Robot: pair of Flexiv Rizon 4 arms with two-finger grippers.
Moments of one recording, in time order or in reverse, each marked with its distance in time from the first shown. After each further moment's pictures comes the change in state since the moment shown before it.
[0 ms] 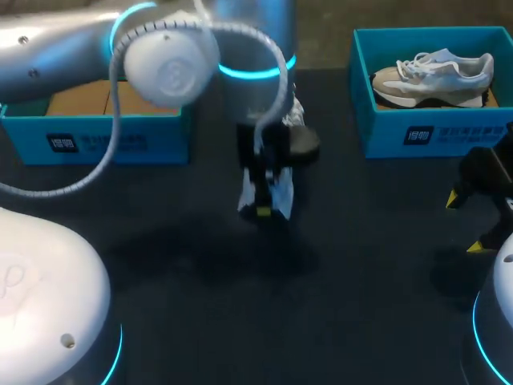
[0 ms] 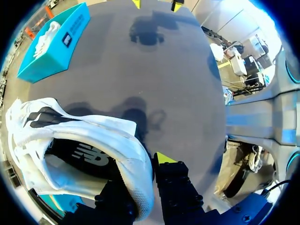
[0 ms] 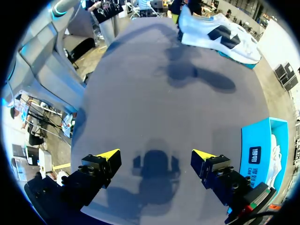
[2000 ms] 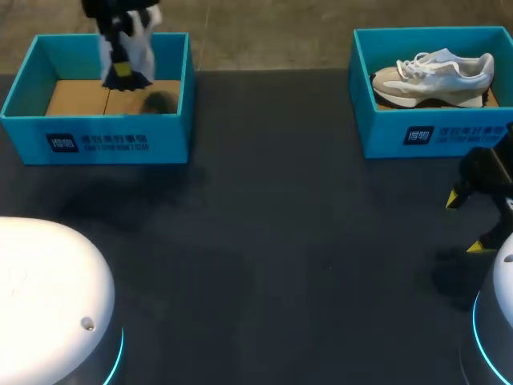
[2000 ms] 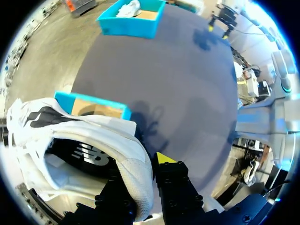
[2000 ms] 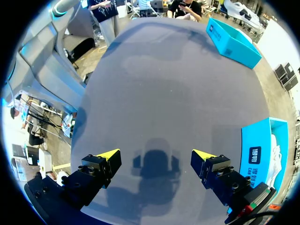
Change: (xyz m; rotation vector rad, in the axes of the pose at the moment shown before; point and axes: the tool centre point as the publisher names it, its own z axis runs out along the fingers) left arm -0.190 0.235 -0.157 0.009 -0.079 -0.275; right arm 0.000 0.000 0.000 0.000 0.000 0.000
